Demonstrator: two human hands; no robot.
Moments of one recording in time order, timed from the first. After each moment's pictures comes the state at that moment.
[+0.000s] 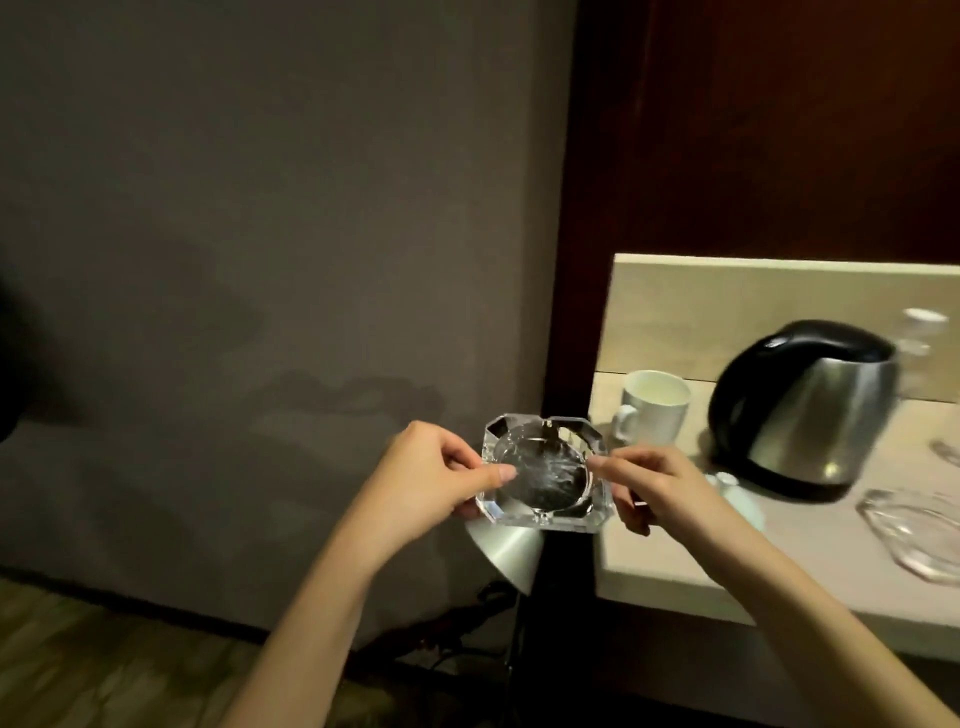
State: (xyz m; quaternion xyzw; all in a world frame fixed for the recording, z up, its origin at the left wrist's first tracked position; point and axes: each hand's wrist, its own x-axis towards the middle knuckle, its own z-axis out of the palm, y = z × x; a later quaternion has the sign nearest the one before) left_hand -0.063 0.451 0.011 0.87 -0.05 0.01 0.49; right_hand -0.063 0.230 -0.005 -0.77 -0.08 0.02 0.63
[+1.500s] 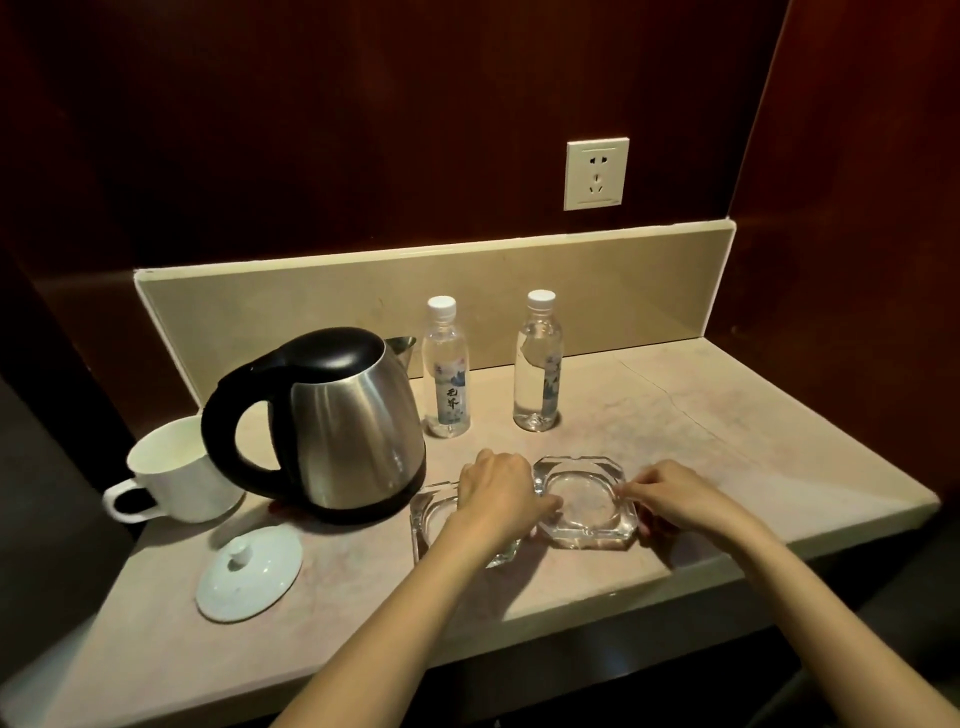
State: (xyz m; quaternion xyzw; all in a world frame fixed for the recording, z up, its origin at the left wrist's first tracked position) left_hand 0.002 -0.068 -0.061 0.95 -0.26 -0.06 0.14; right_hand -0.074 -0.250 -0.067 -0.87 0.24 0.07 0.43
